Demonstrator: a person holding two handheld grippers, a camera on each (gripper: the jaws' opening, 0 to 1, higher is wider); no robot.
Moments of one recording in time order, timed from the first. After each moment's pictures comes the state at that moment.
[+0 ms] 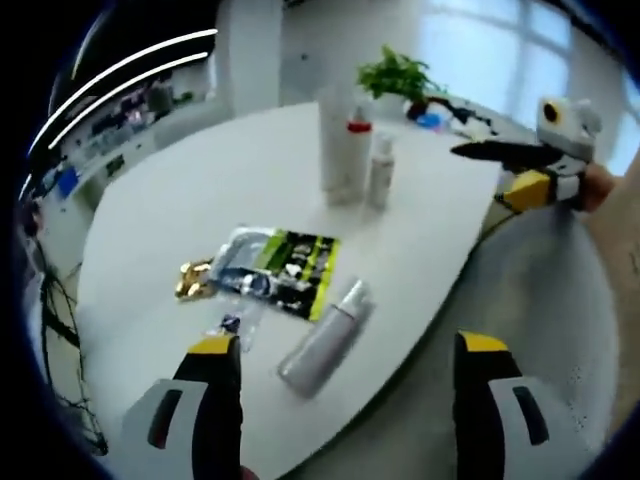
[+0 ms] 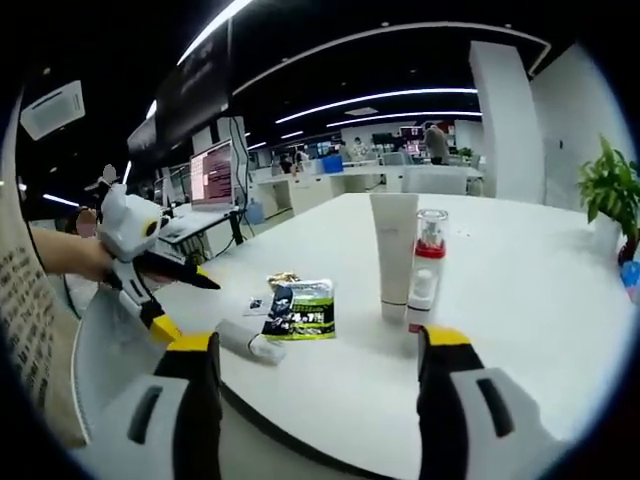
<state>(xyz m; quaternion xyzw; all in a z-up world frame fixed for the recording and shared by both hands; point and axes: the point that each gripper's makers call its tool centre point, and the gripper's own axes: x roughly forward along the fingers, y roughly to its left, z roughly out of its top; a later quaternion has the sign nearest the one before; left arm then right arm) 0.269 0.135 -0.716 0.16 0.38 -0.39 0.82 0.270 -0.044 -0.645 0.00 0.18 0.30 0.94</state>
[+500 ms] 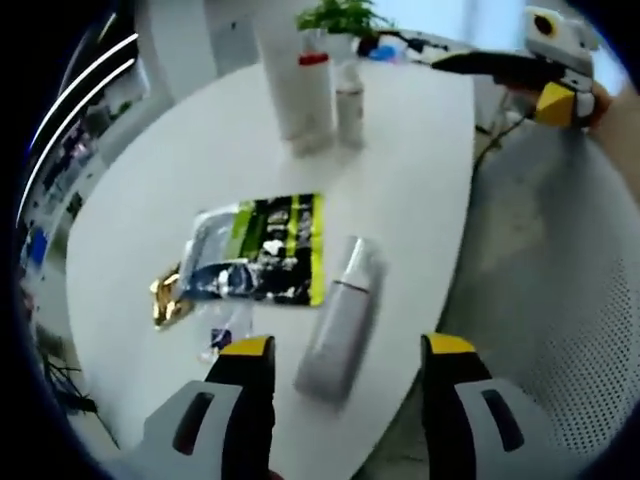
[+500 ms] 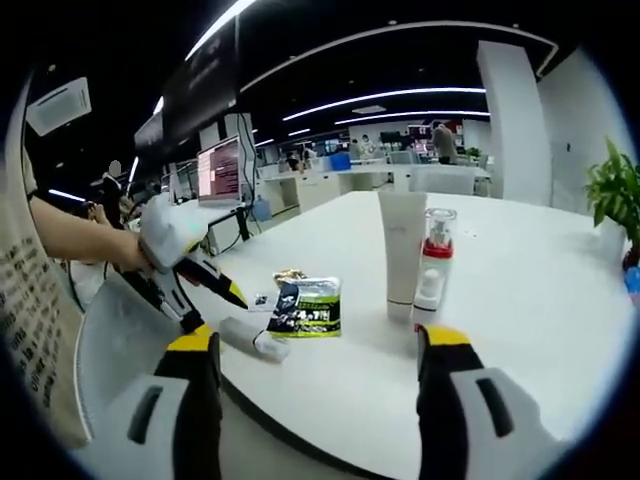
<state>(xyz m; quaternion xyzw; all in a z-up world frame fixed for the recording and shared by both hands) 0.283 0.132 -0.757 0.27 0.42 -0.45 0.74 0.268 -0.039 -0.646 -0.01 0.19 0.32 0.93</state>
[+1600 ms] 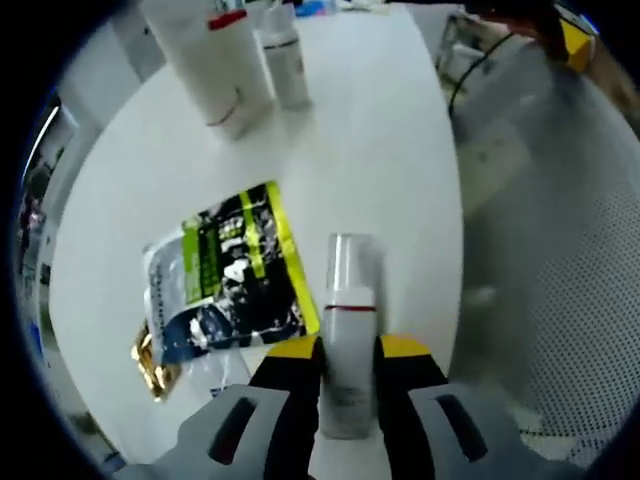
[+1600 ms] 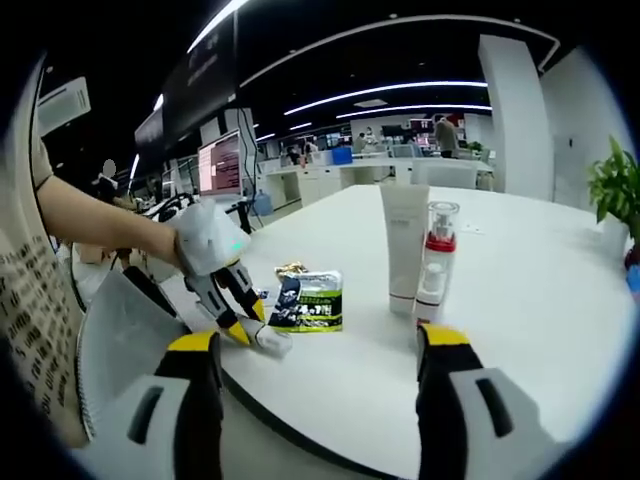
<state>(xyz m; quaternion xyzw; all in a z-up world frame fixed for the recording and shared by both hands) 0.293 0.115 -0.783 0.36 0.45 -0.52 0.64 0.268 -0.038 -0.650 -0.01 0.20 0.32 0.93</state>
